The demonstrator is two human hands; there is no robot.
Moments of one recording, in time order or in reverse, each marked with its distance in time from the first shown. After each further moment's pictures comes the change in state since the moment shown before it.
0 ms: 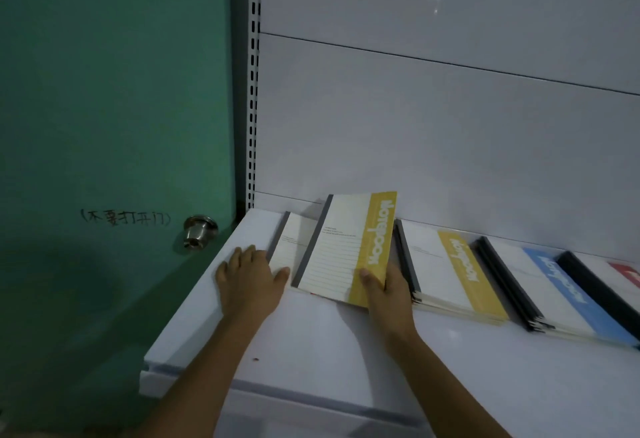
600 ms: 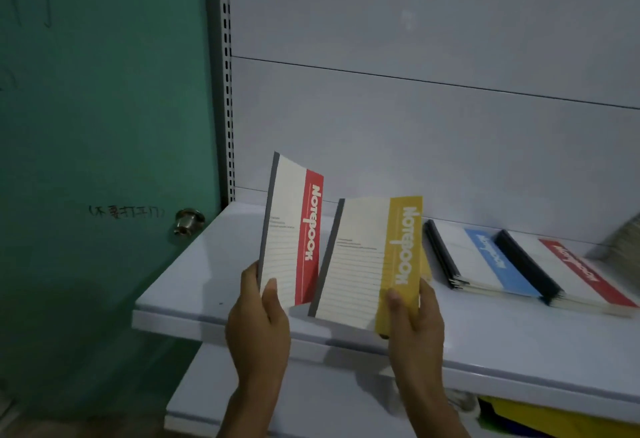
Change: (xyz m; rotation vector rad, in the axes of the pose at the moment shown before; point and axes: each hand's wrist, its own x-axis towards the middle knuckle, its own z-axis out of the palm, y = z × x) left_hand -0.186 0.088 -0.034 -0.747 0.432 -0.038; right_hand -0.118 -0.020 -0.107 0.081 0.283 -0.101
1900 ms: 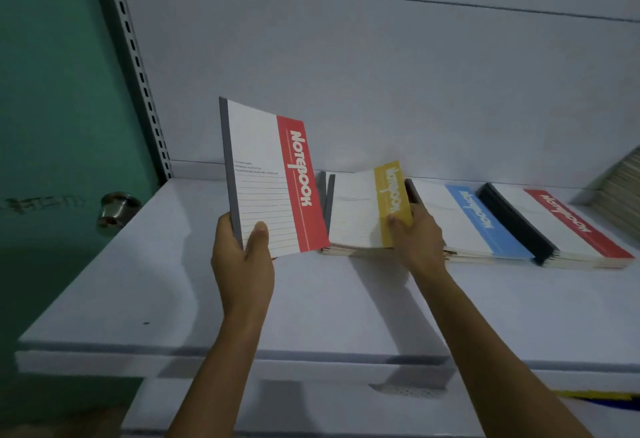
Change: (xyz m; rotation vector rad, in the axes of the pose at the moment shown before) left_hand 0.055 0.008 0.084 -0.471 -0.118 -0.146; right_hand 0.160 0.042 -0.014 -0.601 -0.038 0.090
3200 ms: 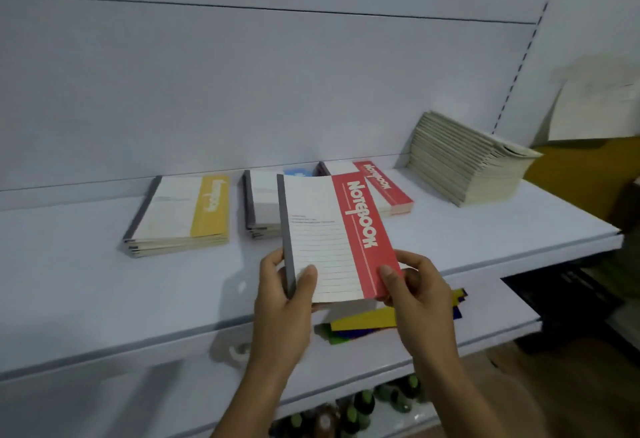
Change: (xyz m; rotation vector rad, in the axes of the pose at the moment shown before) left_hand -0.224 0.030 0.168 -0.096 -0.598 -0.187; right_hand -0.120 0.141 -0.224 0.499 0.197 0.059
